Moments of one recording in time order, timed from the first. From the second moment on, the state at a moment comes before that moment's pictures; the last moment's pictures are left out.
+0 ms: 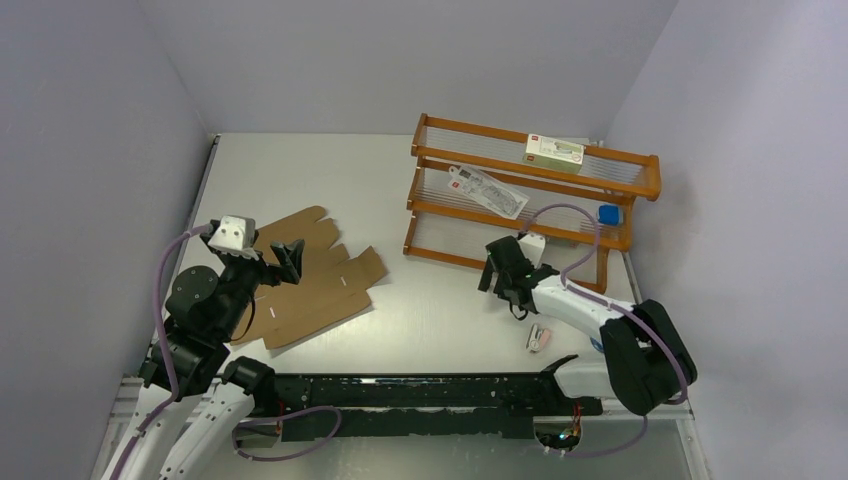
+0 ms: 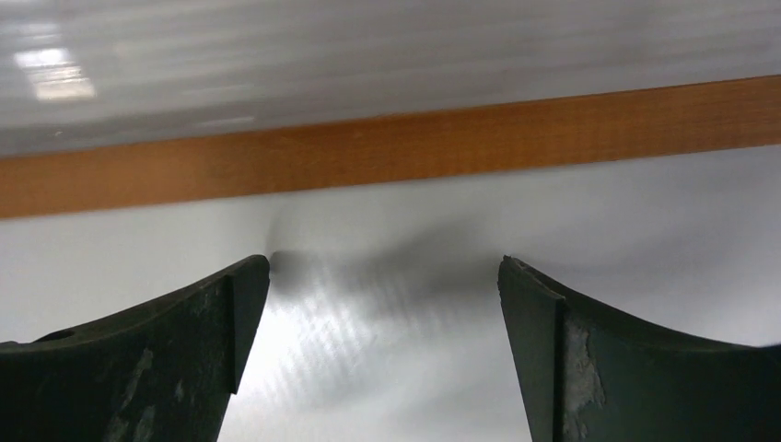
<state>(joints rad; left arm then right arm) -0.40 0.37 0.69 -0.36 -0.15 -0.11 0.50 1.29 0.54 -0.30 0.44 0.69</state>
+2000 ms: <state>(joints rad) -0.35 0.54 0.69 -0.39 -0.23 -0.16 0.59 1.79 1.04 0.05 0.03 0.41</state>
